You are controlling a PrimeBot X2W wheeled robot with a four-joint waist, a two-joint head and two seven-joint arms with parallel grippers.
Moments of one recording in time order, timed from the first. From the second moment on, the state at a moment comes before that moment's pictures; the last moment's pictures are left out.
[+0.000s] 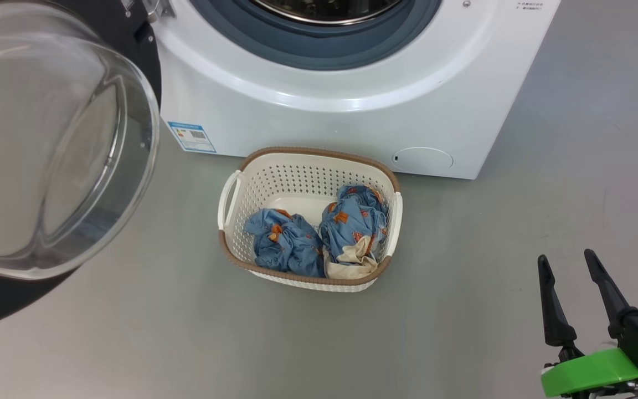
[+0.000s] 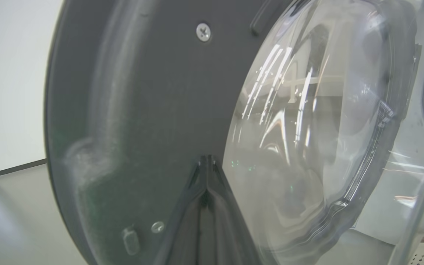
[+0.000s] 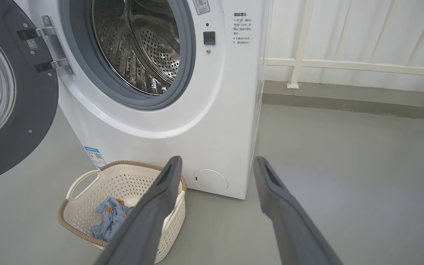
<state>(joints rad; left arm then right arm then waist) -0.29 0.42 0.05 0.40 -0.46 0.27 -0.25 -0.01 -0.04 -0.17 0.02 0.04 0.13 -0.25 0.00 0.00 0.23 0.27</state>
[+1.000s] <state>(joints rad) -0.05 0.17 0.28 0.12 -0.20 0.12 -0.26 -0.01 -0.04 -0.17 0.03 0.04 0.13 -0.25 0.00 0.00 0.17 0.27</state>
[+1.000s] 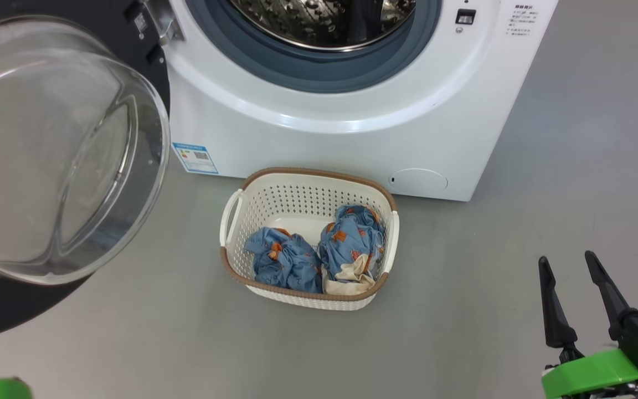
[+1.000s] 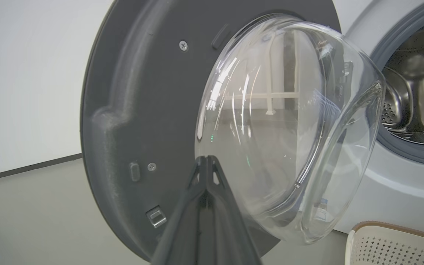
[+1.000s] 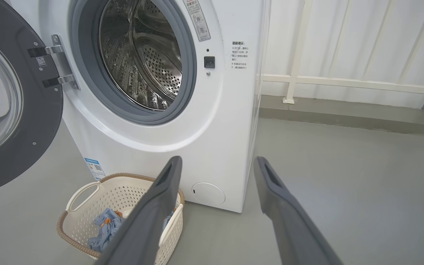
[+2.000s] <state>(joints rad) 0.10 0.08 -0.02 0.00 -0.16 -0.05 -0.24 0.04 -0.04 -0.11 0.02 0.03 0.13 -0.24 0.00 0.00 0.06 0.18</state>
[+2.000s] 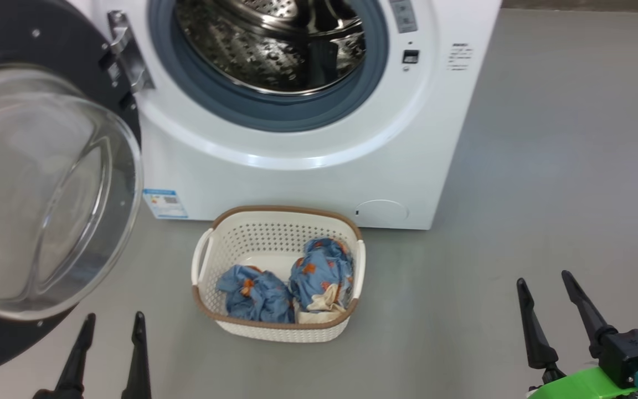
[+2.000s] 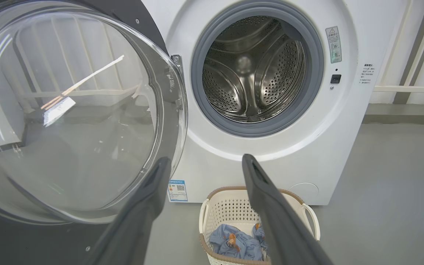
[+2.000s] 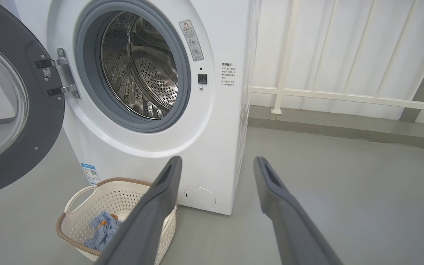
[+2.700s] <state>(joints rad) 0.10 0.08 -0.06 0.09 -0.16 -0.06 -0.23 0.06 -0.04 -0.09 0.04 0.05 0.13 -0.24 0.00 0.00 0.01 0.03</state>
